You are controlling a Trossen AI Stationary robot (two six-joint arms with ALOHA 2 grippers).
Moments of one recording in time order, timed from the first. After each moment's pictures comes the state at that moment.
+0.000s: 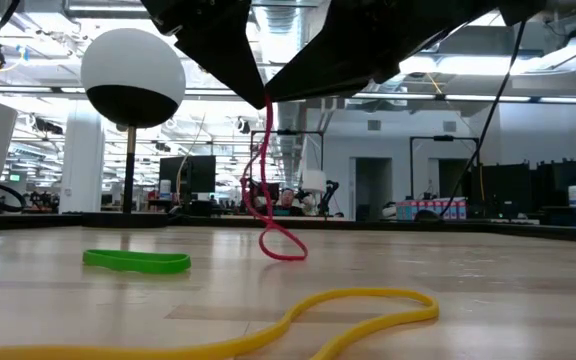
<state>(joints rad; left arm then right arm) -0.52 1.90 1.47 -0.75 -0.72 -0.48 0.39 1.79 1.02 0.21 0.35 0.00</state>
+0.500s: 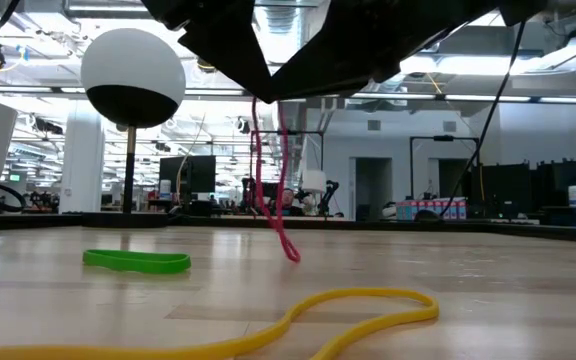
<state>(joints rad) -0.52 1.90 1.47 -0.71 -0.75 -0.39 0.39 1.79 1.02 0.23 0.34 -0.01</state>
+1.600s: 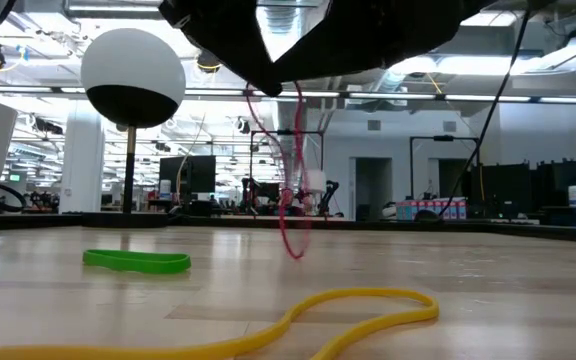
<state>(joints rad) -0.55 1.90 1.47 -0.79 -0.66 -0.52 0.44 1.79 1.03 0.23 0.51 -0.14</state>
